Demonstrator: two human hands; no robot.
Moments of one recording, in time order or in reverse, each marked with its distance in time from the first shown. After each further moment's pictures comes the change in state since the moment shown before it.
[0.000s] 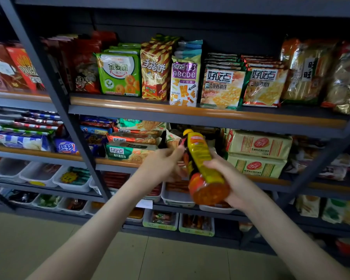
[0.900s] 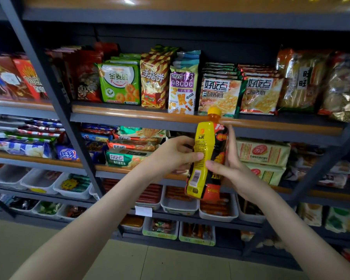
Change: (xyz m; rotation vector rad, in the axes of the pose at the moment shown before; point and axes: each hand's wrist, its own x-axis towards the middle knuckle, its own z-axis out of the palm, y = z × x) left_hand 0.018 0.039 0.002 -0.181 -0.222 0.136; right_hand 0.010 -0.019 -0.039 -0.381 -0.129 -0.474
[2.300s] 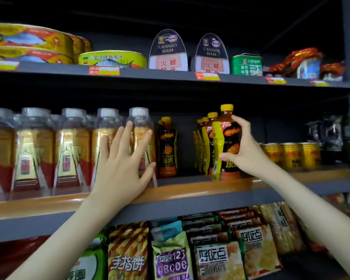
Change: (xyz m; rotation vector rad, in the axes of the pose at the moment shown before) left_hand 0.189 0.214 -0.215 1.271 0.957 1.034; right_hand 0.227 -0.269 -0.109 -0.906 0.788 -0.470
